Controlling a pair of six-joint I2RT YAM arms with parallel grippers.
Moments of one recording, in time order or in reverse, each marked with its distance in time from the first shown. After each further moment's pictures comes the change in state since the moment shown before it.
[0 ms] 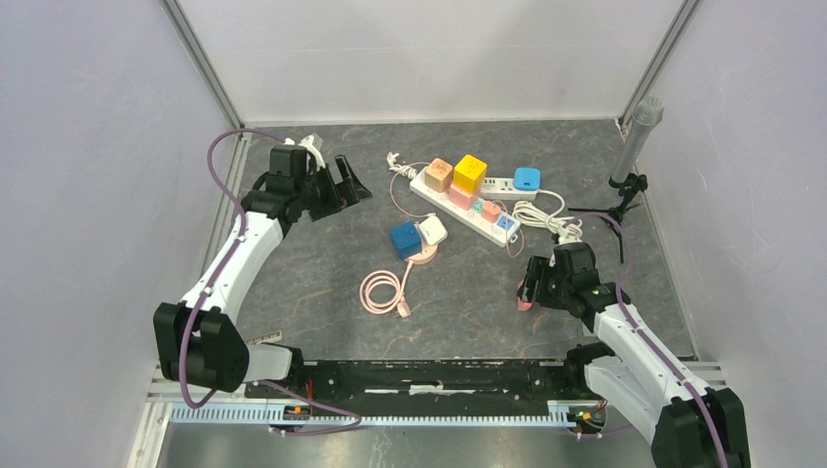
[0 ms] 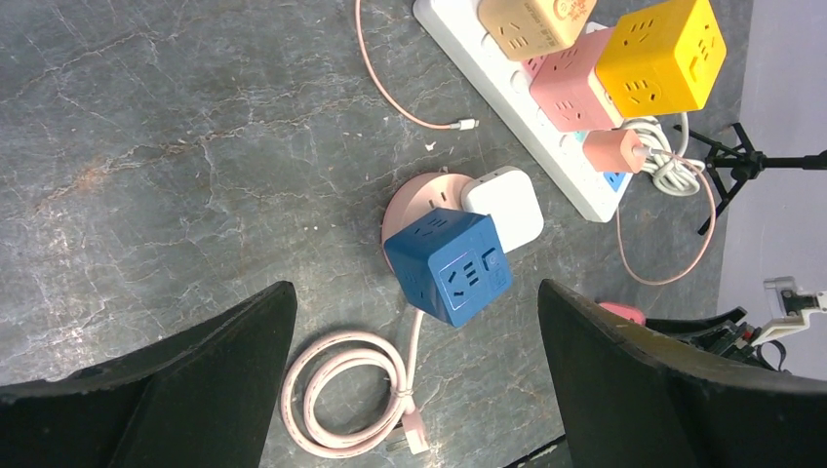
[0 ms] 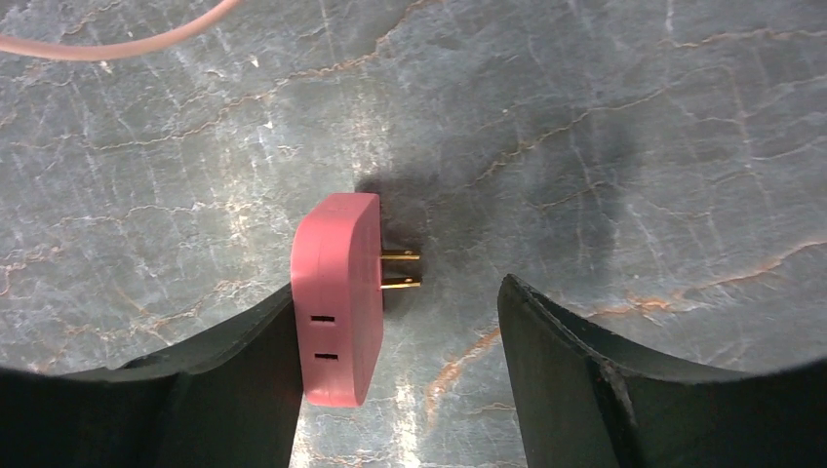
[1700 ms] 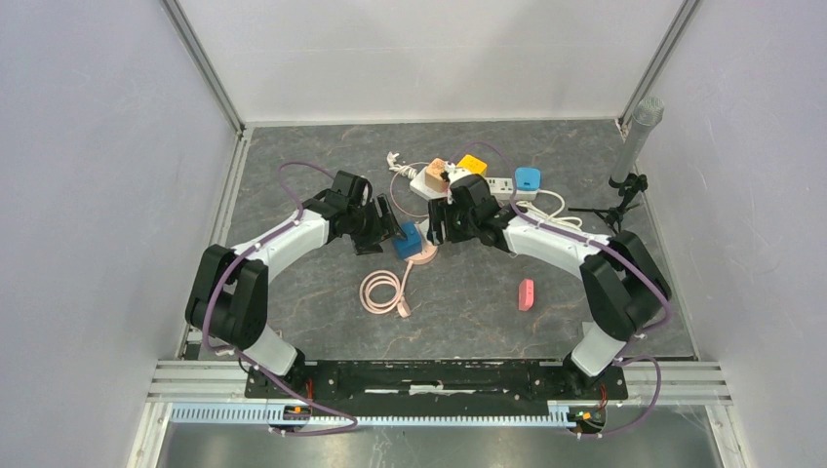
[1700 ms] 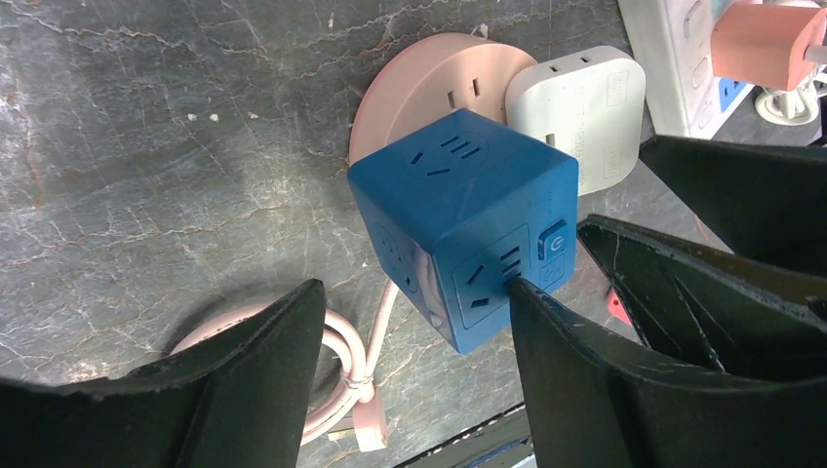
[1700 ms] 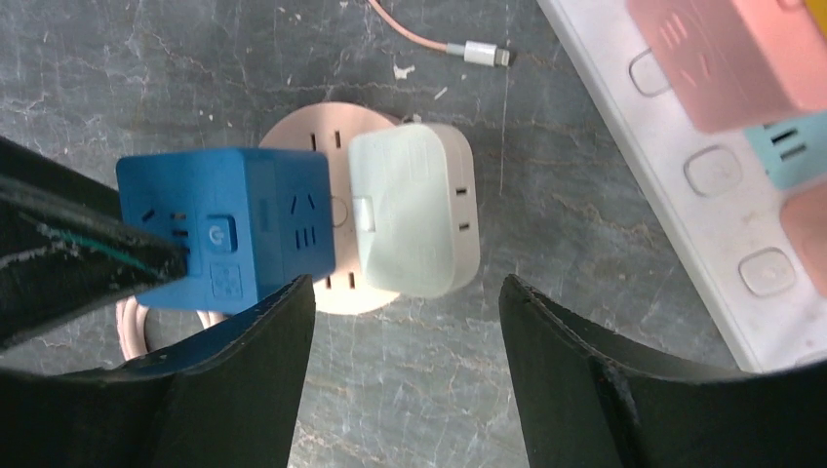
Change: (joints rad) left arm -0.232 0.245 -0.108 0.079 -0.042 -0.228; right arm 0.404 0.846 0.698 0.324 -0.003 -0.055
